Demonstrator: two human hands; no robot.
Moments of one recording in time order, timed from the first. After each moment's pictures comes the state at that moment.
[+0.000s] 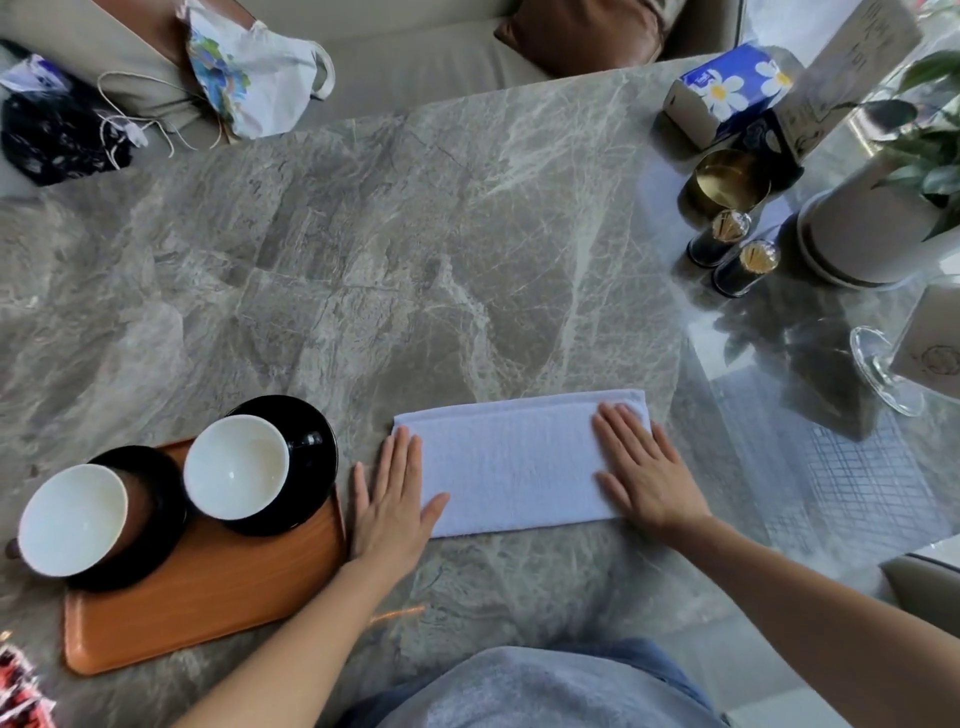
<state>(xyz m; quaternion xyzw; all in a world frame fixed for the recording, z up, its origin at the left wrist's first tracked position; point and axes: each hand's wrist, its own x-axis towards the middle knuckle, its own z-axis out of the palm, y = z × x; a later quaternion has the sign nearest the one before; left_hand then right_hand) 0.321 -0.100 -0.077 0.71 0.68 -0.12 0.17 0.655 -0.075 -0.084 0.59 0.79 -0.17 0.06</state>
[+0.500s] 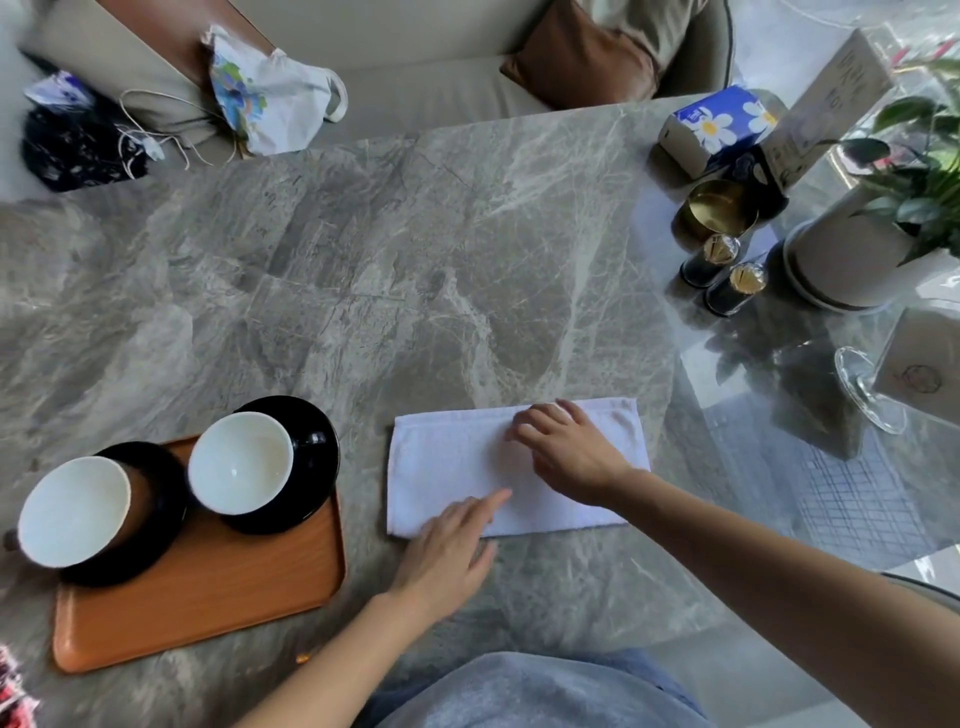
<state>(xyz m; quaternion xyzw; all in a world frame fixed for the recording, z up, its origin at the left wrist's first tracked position) 0.364 -0.123 -0.039 0.76 0.54 0.03 0.36 0.573 -0.022 -0.049 0.44 0.88 -0.15 0.03</state>
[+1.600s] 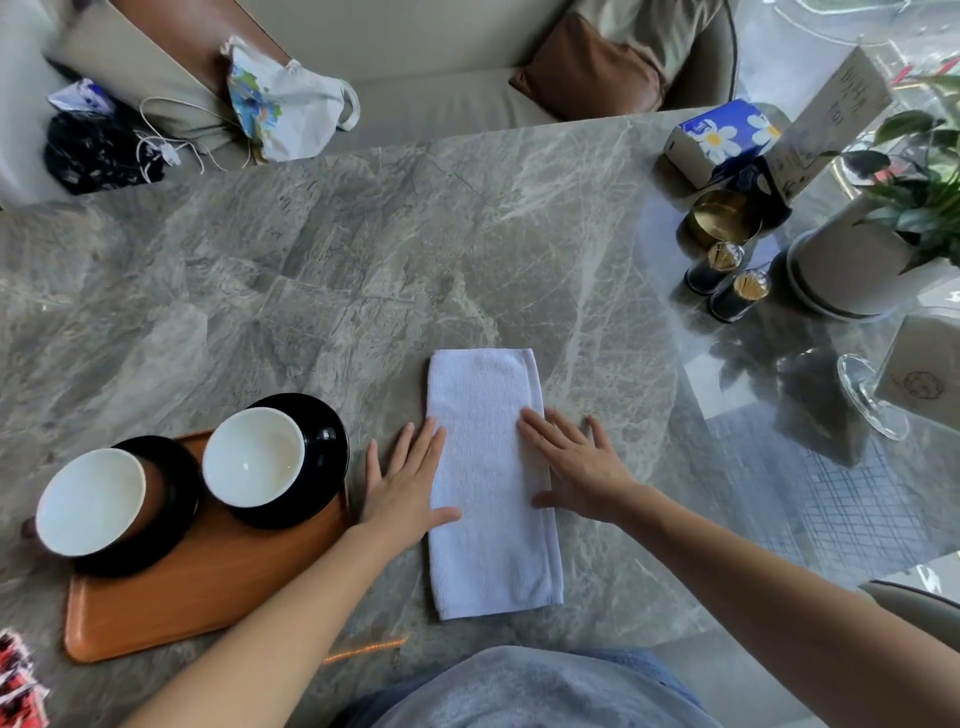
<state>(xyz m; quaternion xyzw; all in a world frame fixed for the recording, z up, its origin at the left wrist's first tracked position) 0.322 -0.073 -0.051 0.73 0.62 -0.12 0.24 0.577 -0.039 -0.061 0.50 0.82 -0.25 0.13</state>
